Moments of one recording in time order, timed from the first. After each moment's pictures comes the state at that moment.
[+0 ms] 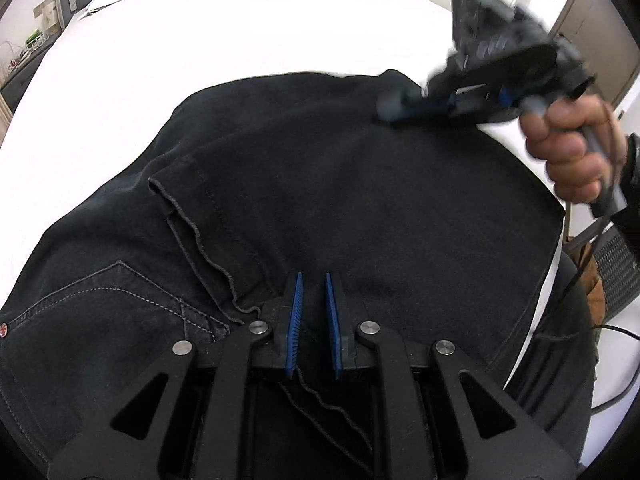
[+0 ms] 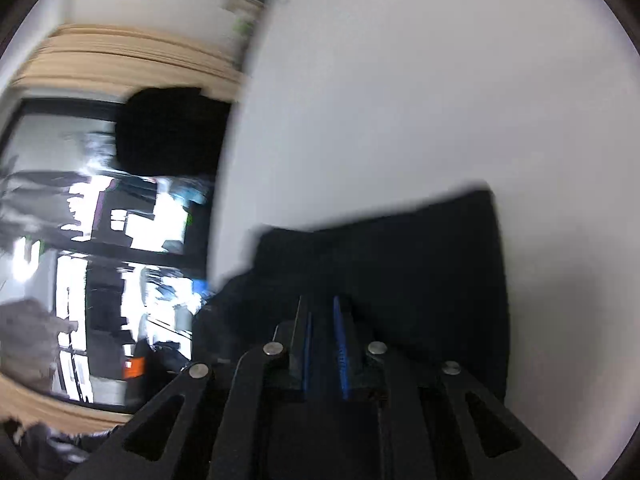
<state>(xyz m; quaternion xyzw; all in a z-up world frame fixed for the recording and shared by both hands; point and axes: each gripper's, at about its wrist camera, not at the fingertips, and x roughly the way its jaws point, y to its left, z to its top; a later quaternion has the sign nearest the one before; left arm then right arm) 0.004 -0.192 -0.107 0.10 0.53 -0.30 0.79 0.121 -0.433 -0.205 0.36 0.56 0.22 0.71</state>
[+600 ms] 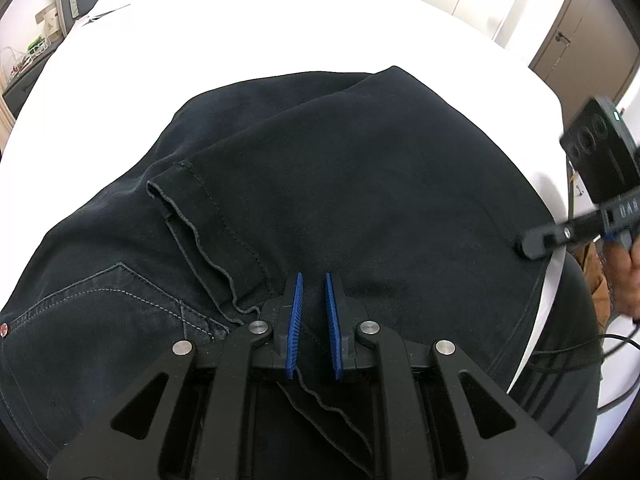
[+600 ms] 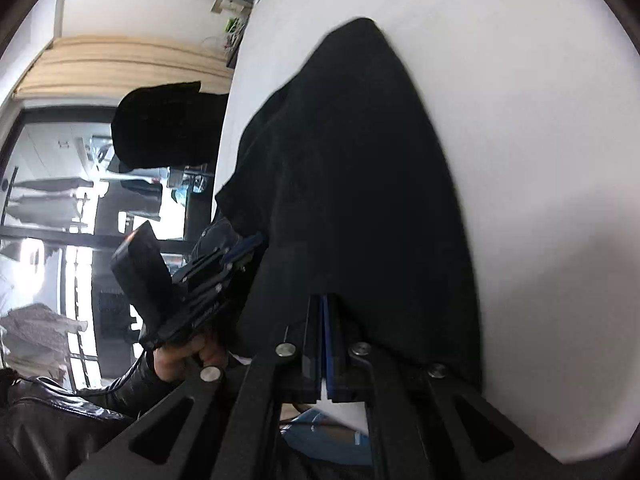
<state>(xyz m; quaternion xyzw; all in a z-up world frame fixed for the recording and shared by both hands) 0.000 -0.155 -0.111 0.10 0.51 -0.30 0.80 -0.035 -0.451 -0.208 0.41 0.53 0.22 0.71</state>
